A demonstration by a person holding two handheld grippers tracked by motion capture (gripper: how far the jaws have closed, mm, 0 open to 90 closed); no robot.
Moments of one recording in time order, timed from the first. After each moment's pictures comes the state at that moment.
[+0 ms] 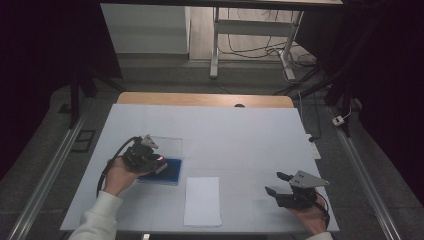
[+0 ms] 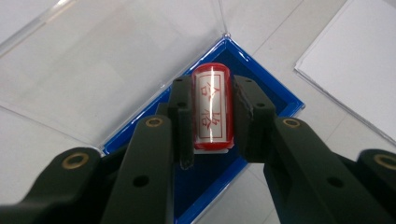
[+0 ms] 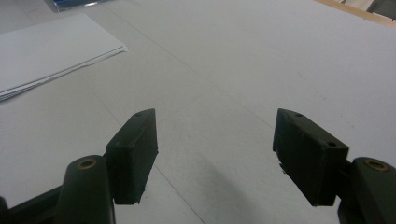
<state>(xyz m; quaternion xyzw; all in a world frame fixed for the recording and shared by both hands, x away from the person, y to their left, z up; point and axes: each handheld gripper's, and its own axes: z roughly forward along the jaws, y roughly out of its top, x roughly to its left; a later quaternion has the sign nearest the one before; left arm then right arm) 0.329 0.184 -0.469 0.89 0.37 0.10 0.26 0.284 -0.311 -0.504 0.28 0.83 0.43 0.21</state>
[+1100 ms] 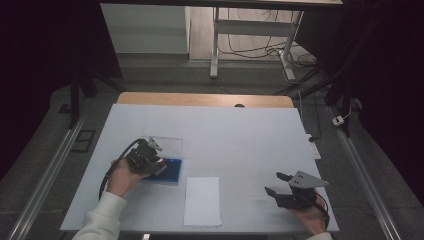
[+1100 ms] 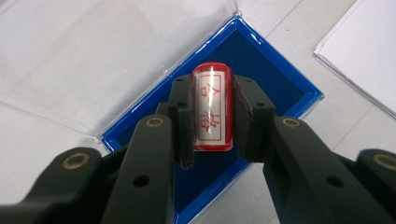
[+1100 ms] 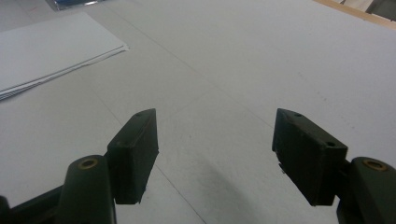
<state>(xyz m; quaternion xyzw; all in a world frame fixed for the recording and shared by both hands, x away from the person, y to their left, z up) 0.331 0.174 -0.476 0.89 0.38 0.11 0.21 0.283 -0.309 -0.504 0.28 0.83 0.44 0.21</state>
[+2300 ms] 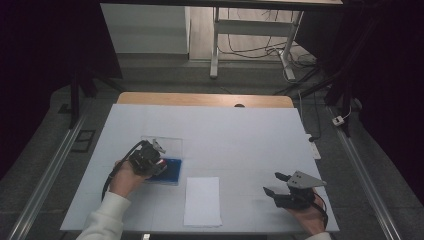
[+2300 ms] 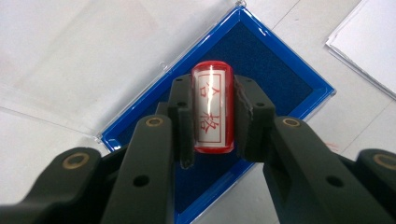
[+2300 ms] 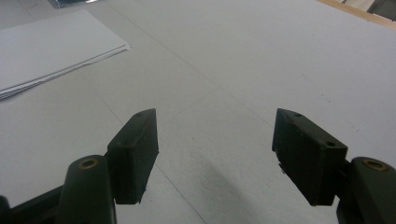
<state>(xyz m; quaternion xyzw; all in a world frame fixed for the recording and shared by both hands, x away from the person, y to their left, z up) 0.330 0.165 -0.481 0.90 0.38 0.13 0.19 0.283 -0.305 -0.504 0.27 0.83 0.43 0.21</state>
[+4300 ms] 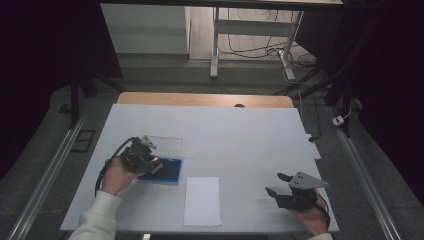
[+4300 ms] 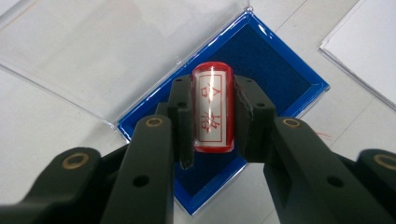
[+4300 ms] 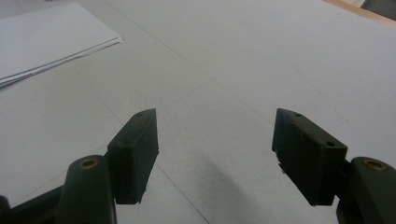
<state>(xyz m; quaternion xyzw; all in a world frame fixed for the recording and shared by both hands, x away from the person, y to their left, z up) 0.330 0.190 -0.472 0.89 0.39 0.11 0.22 0.282 -0.310 -0.504 0.28 0.84 0.42 0.22</state>
